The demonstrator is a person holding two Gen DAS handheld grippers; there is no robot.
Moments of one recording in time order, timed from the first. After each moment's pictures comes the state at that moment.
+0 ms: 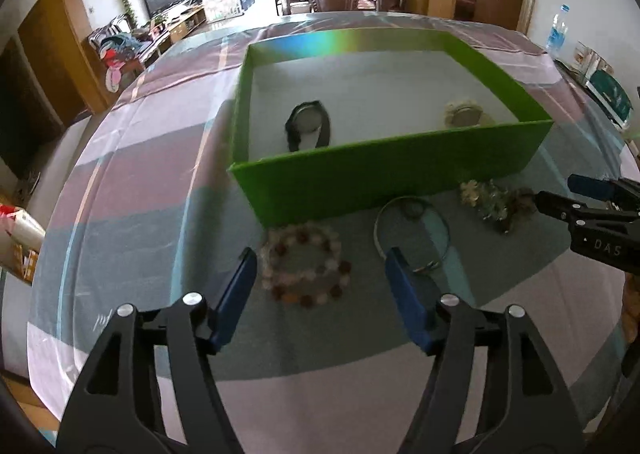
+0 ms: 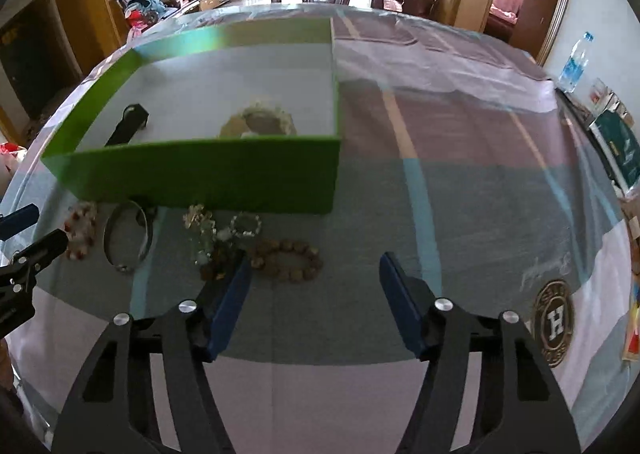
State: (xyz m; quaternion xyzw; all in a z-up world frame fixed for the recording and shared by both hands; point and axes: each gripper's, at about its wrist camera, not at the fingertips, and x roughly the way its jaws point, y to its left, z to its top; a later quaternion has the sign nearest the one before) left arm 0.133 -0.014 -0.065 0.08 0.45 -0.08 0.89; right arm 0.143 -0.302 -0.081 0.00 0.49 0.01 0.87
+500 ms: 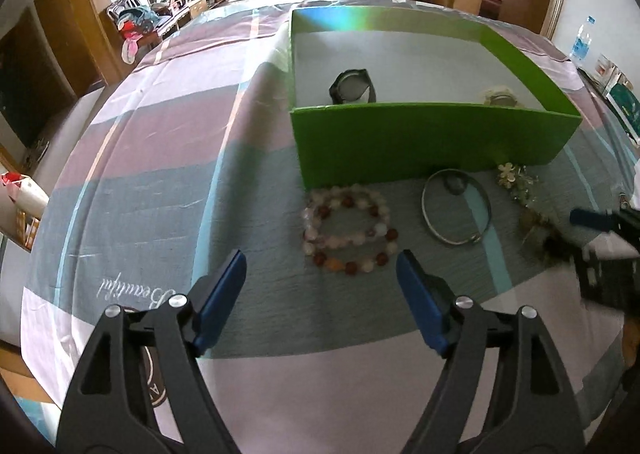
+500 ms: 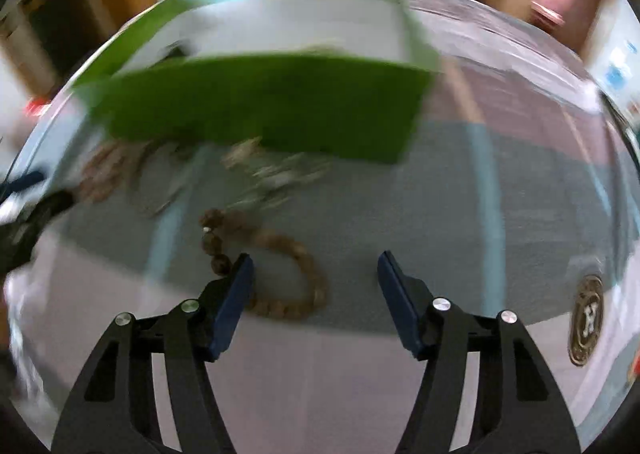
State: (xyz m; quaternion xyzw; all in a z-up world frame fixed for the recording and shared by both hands) left arm 0.132 0.015 -0.079 0.05 0.48 -0.04 0.88; right arm 0.122 -0.268 -0.099 -0.04 0.53 0.12 0.84
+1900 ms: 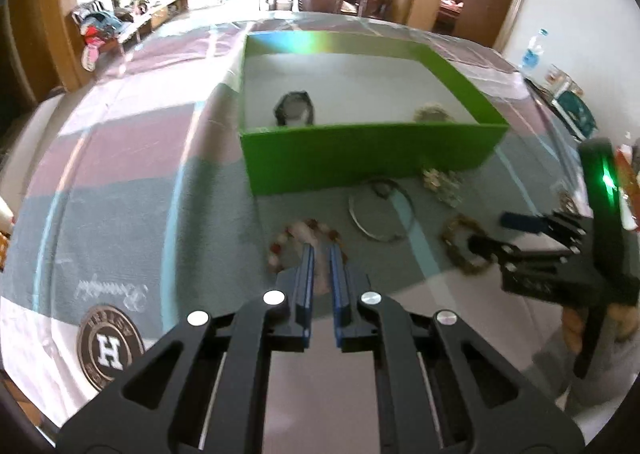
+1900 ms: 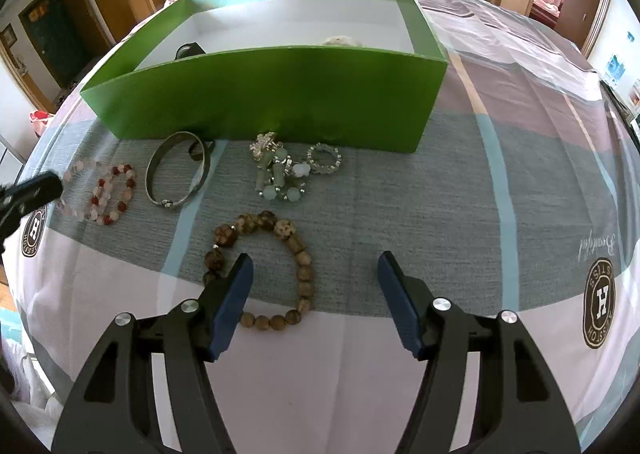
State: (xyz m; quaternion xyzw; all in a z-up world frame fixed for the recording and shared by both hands) left arm 0.101 0.007 -0.053 0.01 0.46 -0.14 0.88; right arm 0.125 -0.279 -0.105 -0.01 0.53 0.08 0.84
